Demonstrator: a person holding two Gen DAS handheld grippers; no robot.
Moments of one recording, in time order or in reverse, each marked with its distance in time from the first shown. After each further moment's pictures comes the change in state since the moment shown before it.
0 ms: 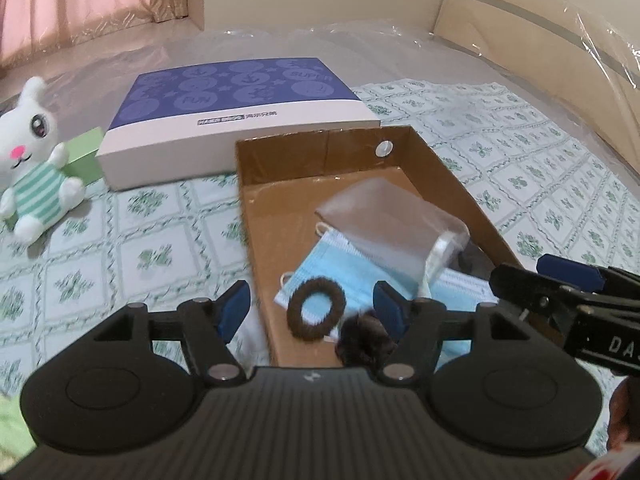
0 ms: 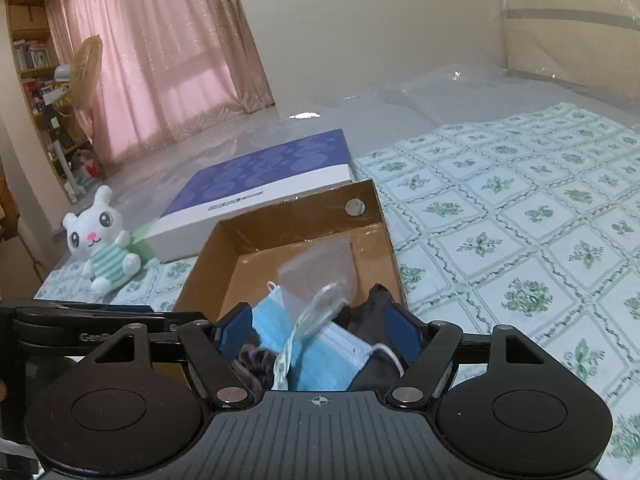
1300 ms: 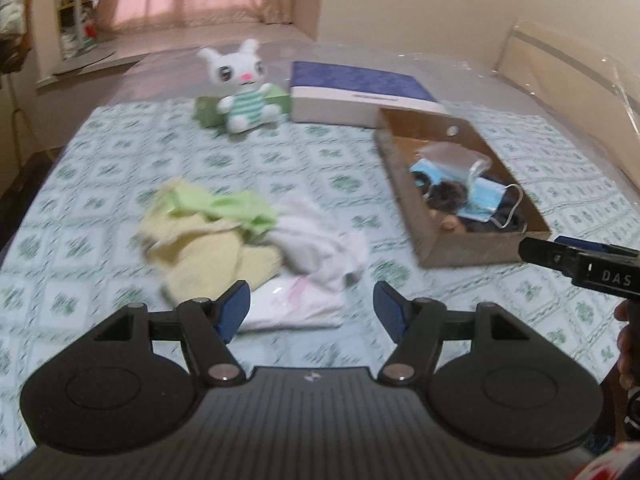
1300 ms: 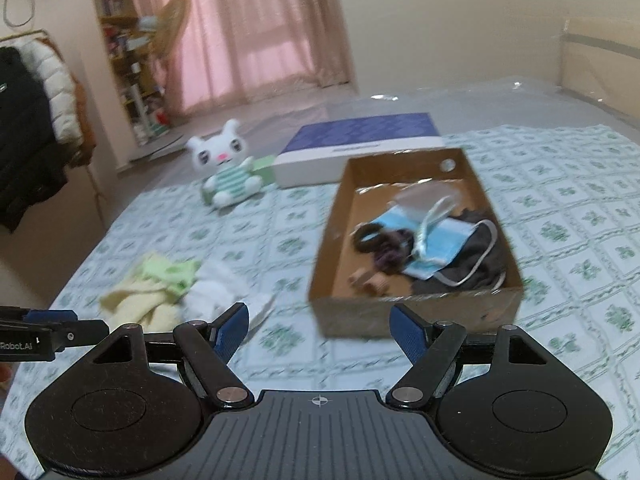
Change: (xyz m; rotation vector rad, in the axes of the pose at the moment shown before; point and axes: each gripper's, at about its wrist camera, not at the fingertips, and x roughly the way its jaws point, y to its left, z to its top) left arm -0.256 0.082 -0.181 -0.184 -0.054 0.170; right arm -0.141 0.120 -0.095 -0.157 0.068 0.106
